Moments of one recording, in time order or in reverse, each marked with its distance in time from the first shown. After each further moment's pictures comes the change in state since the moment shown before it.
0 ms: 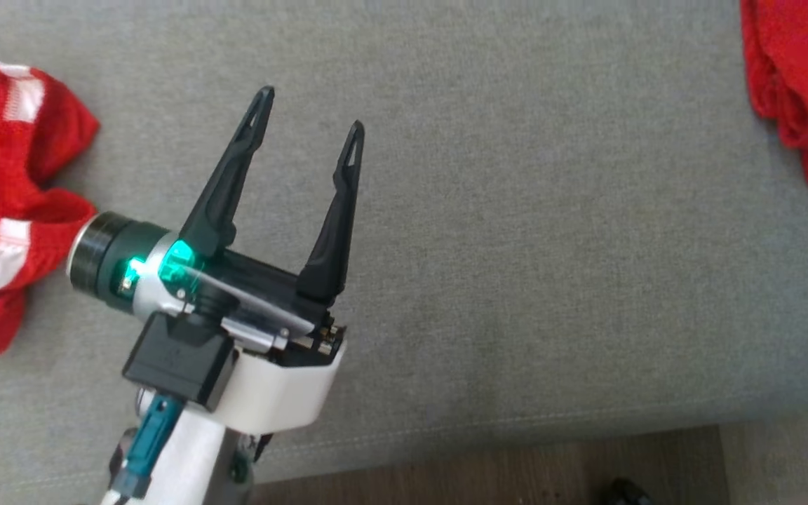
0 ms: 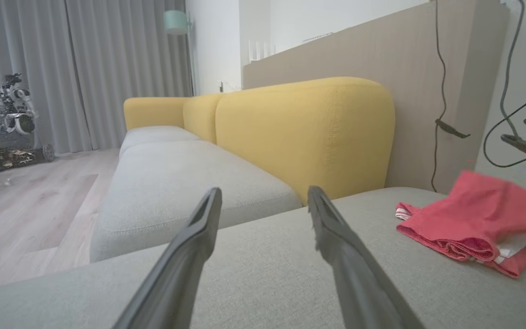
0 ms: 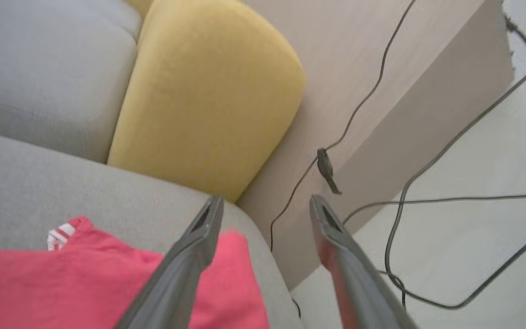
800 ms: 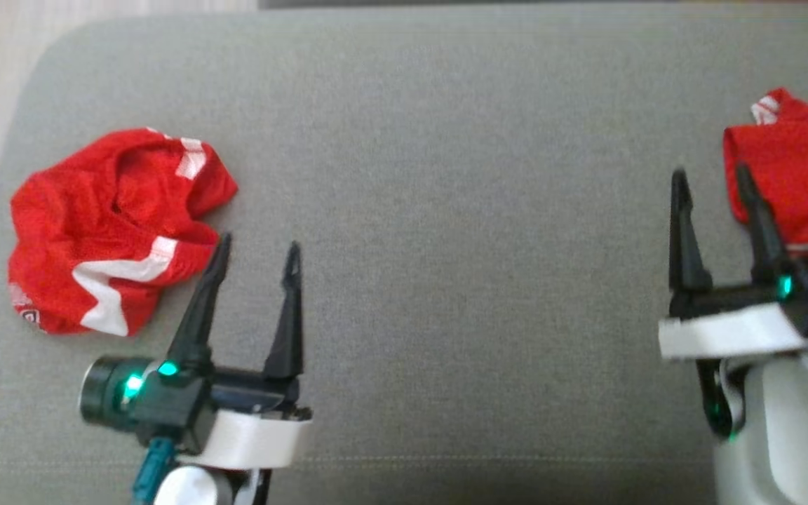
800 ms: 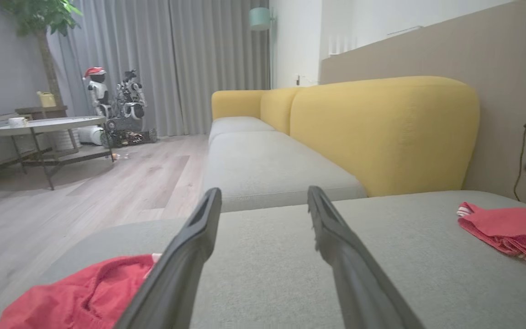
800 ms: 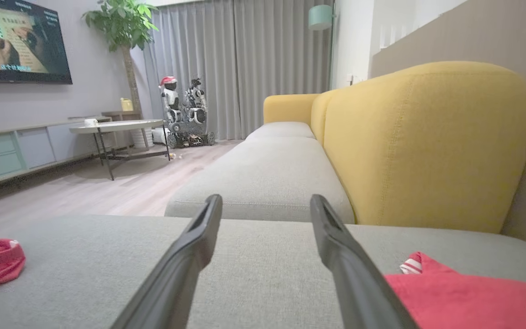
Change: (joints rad) left arm 0.268 -0.010 0.052 0.109 -0.070 0.106 0.000; right arm 0.370 0.233 0.456 0.072 0.411 0.000 -0.250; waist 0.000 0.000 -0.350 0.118
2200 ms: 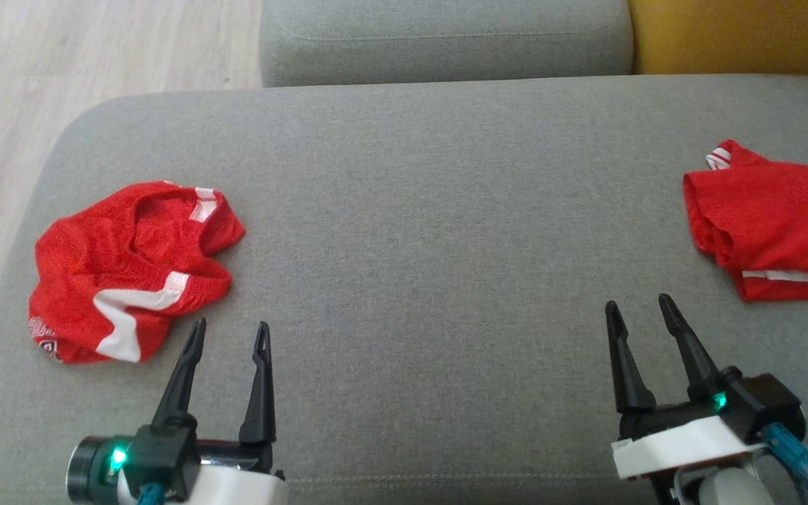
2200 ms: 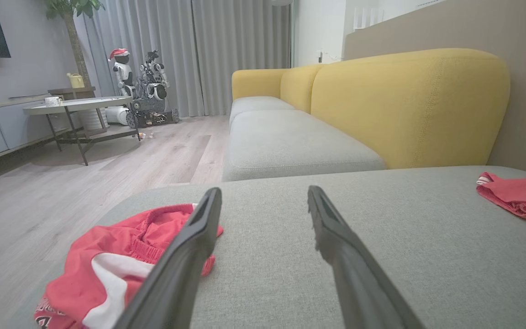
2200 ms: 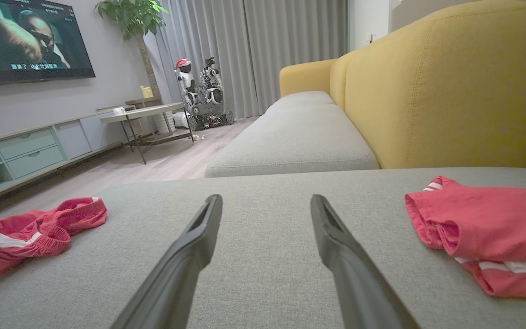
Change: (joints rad) left arm 0.177 -0.034 0.117 0.082 0.028 -0.042 0.000; right arm 0.278 0.023 0.126 -0.017 0.081 0.000 0.000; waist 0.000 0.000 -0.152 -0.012
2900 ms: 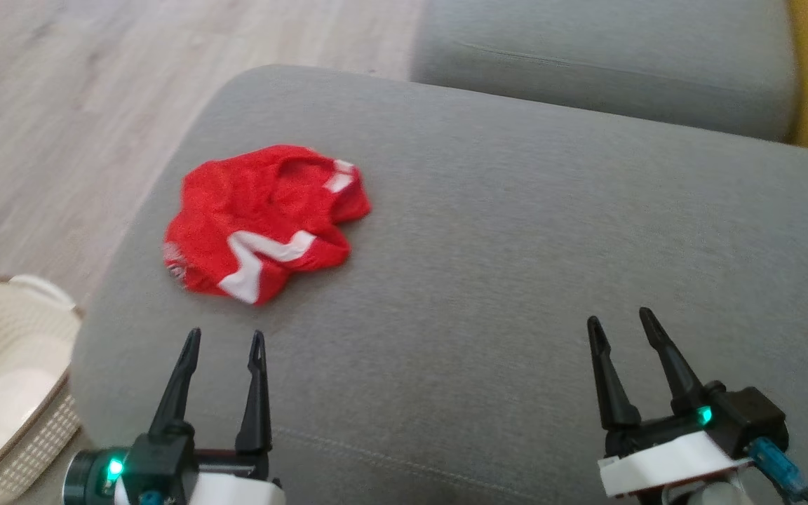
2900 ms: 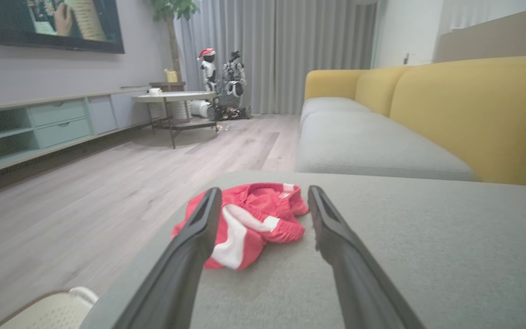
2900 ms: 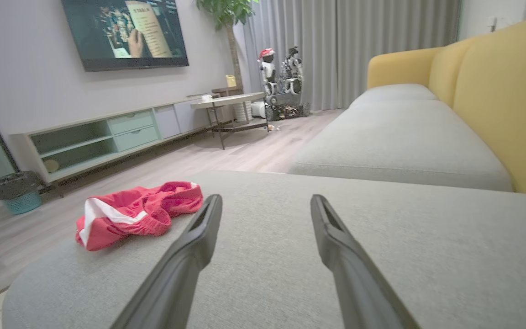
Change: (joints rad) left arm 0.014 -0.008 0.012 0.004 0.011 0.005 0.000; right arm 0.037 0.001 0.046 -0.023 0.015 0.000 0.000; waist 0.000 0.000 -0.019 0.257
